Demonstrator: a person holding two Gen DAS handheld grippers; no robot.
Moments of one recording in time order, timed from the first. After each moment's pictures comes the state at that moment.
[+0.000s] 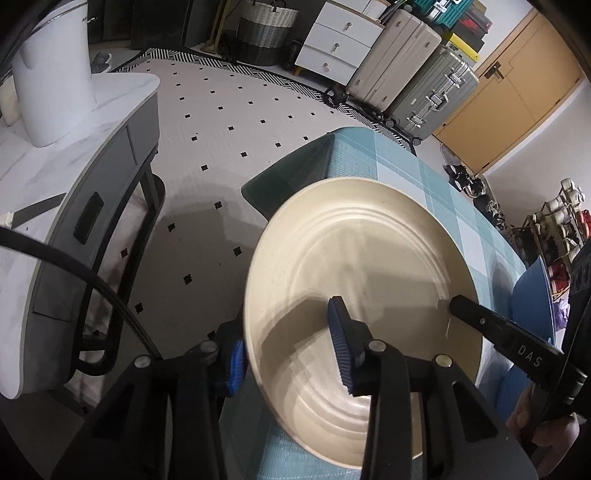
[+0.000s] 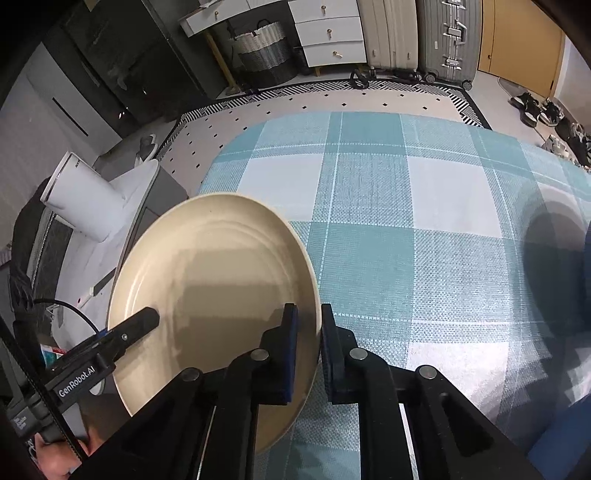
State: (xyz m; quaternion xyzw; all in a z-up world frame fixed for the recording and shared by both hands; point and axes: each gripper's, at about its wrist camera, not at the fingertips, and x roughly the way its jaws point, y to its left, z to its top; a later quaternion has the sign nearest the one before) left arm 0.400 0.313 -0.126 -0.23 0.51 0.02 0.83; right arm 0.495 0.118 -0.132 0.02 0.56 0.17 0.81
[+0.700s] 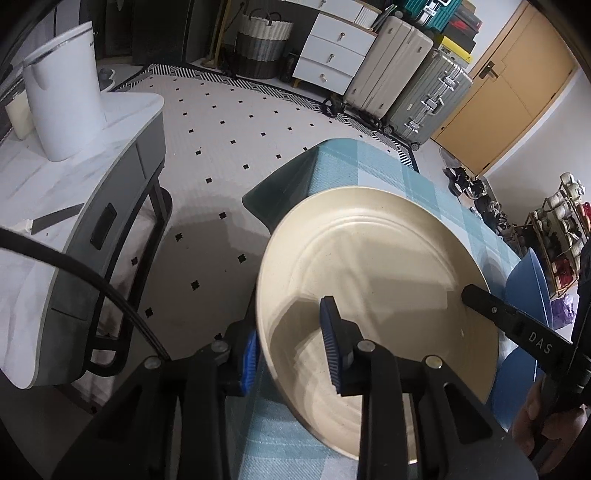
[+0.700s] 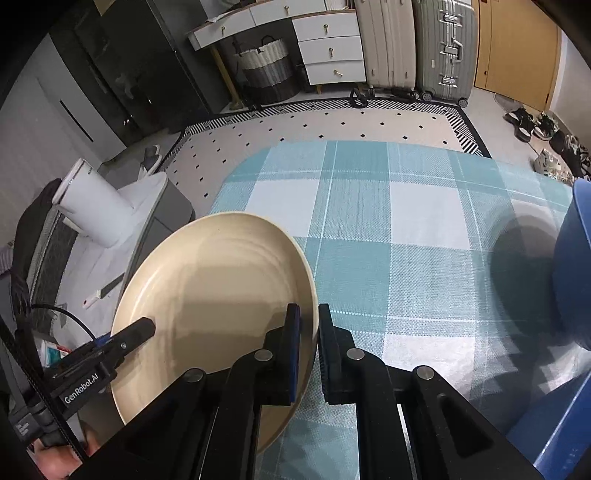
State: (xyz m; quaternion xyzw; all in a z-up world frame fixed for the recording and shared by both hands) left arm 0.380 0.301 -0.098 -0.21 0.49 0.03 0.85; right arm 0.477 0.106 -0.098 0.02 0.54 0.17 0.83
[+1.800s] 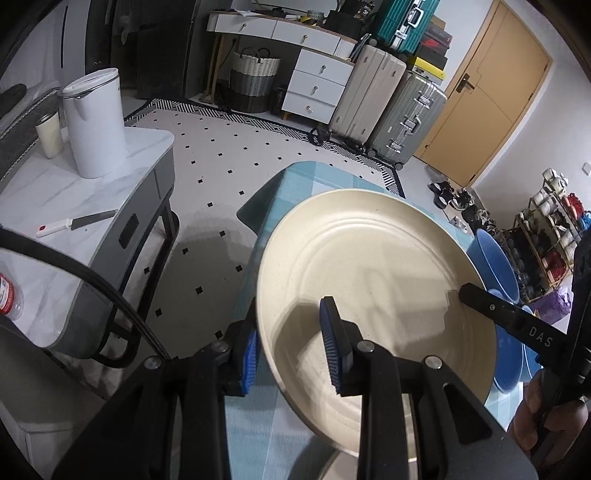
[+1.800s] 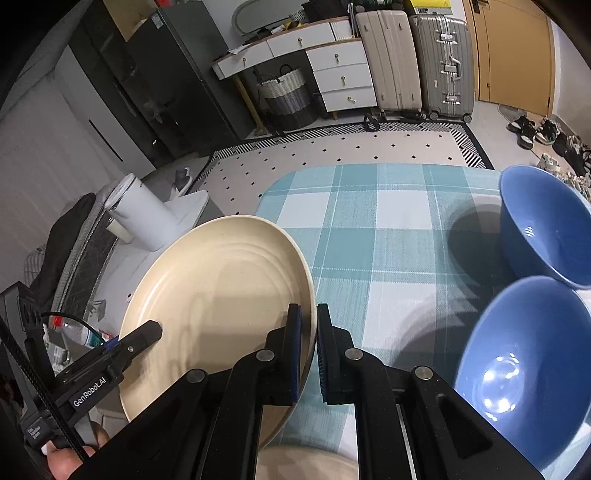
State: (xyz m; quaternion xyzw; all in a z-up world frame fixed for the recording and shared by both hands) left arm 0.279 0.258 -0.026 -0.18 0.44 0.03 0.88; right arm 0.377 0.051 -0.018 0.05 0.49 0.21 0.85
